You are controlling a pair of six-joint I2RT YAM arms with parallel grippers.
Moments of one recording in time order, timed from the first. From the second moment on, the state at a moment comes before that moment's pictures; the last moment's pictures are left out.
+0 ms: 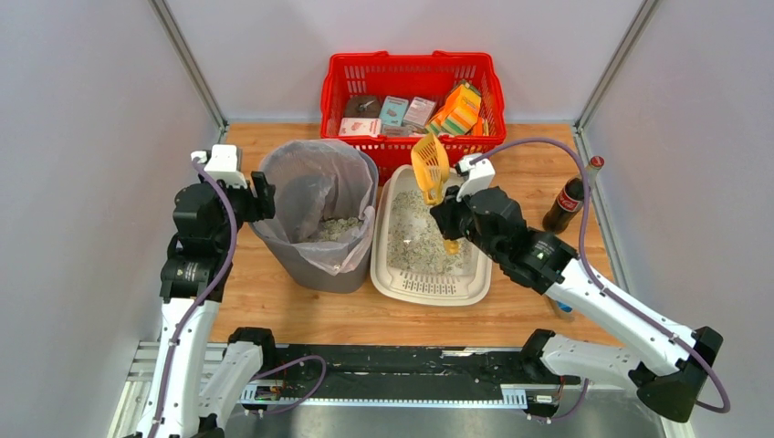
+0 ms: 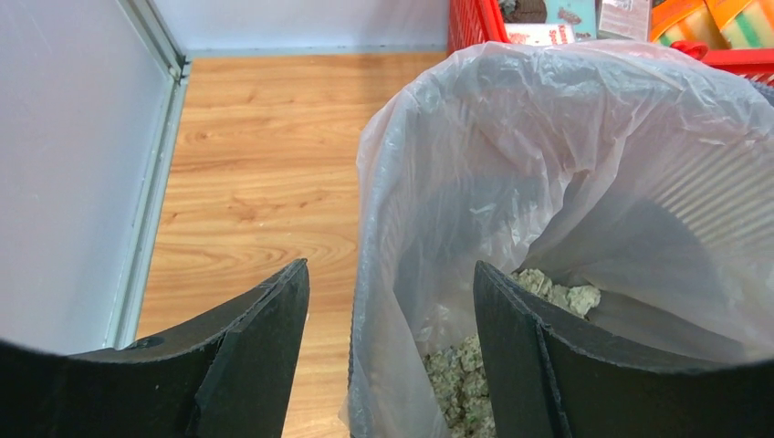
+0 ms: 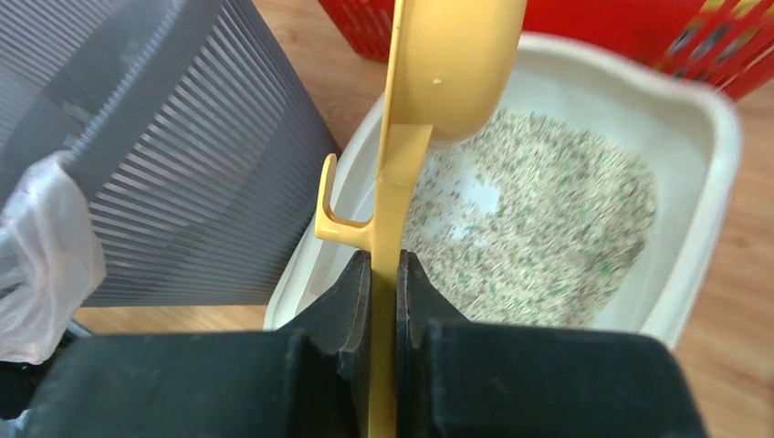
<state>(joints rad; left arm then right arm) -0.06 0.74 1.00 -0.49 0.04 -0.03 0.87 1.03 1.09 -0.42 0.31 0.35</state>
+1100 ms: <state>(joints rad) -0.06 0.73 0.97 -0.45 0.02 -0.03 0.75 1.19 0.59 0.15 0.23 0.92</state>
